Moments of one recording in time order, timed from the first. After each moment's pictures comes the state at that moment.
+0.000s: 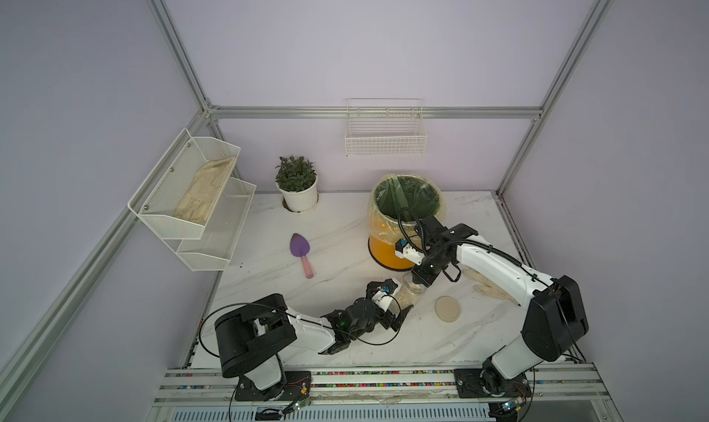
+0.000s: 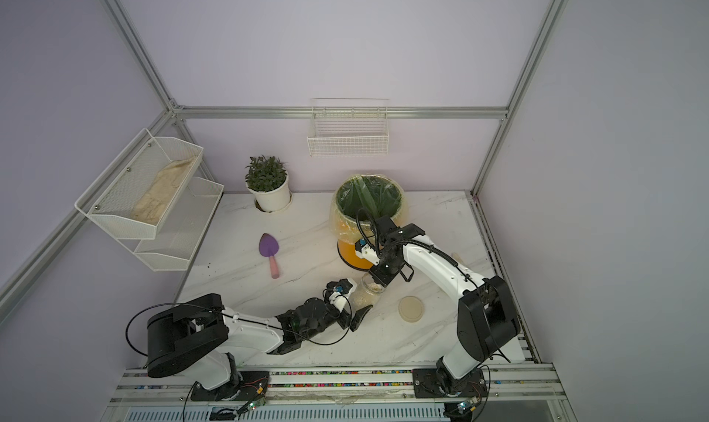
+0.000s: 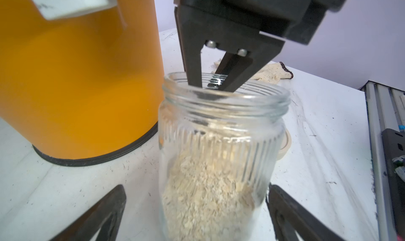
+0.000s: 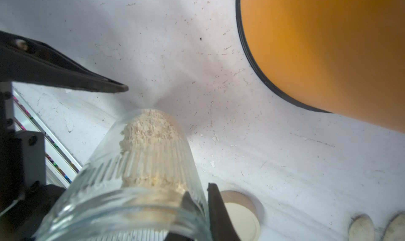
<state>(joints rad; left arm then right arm) -1.10 1.58 0.47 0.84 -0.23 -0.12 0.50 1.59 1.28 -1.05 -0.20 -0.32</state>
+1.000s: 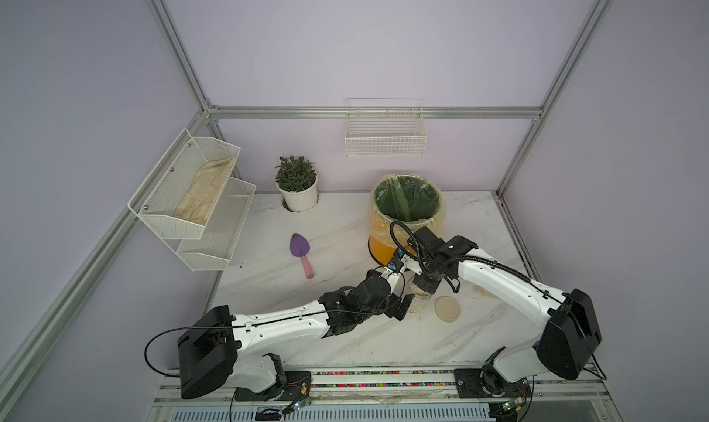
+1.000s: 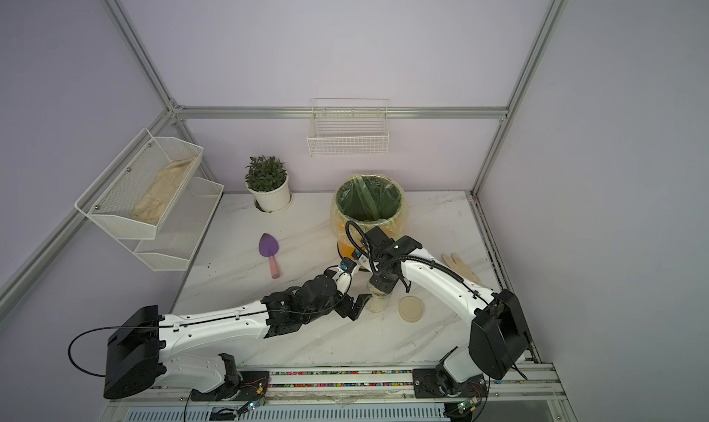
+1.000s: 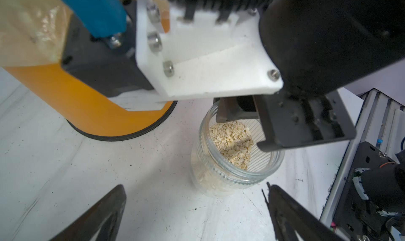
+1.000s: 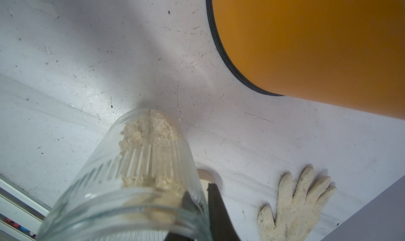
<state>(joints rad) -1.10 1.36 0.84 -0.02 -0.26 -0.29 0.65 1.50 1.21 -1.03 0.13 -0.34</state>
